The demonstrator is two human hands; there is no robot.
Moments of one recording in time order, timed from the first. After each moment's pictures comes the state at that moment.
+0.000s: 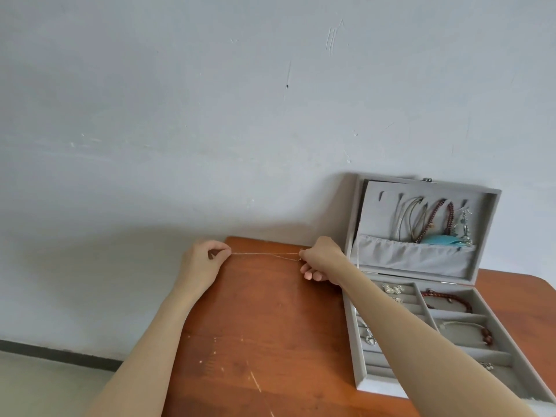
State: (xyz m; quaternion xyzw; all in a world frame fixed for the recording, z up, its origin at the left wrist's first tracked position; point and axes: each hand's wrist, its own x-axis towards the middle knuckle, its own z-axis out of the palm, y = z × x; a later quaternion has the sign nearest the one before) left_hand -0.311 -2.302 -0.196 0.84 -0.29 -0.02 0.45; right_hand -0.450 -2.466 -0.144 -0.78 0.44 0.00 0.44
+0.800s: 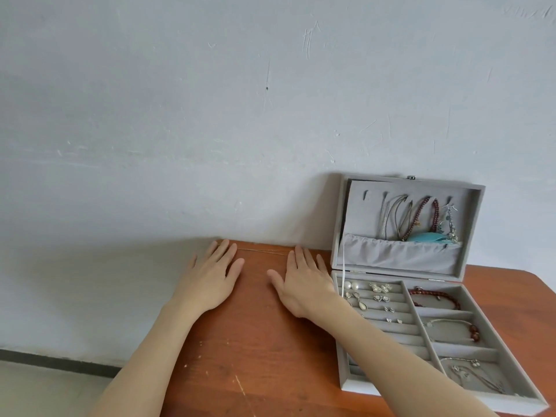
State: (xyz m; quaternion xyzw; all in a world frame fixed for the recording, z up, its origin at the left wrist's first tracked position) left_hand -0.335 -2.316 -0.198 0.90 -0.41 -0.03 0.12; right_hand -0.474 -2.437 -0.179 -0.95 0.29 0.04 0.08
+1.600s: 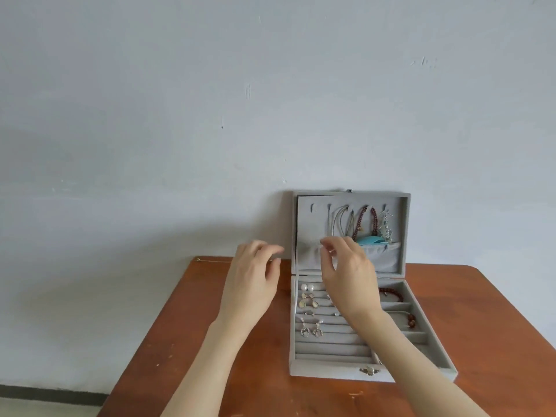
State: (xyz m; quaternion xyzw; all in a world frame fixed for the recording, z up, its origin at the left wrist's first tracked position) left_hand -0.469 -2.366 -0.139 0.76 -0.49 0.20 0.38; right_hand -0.586 -2.477 -0.130 -0.83 0.28 -0.45 0.14
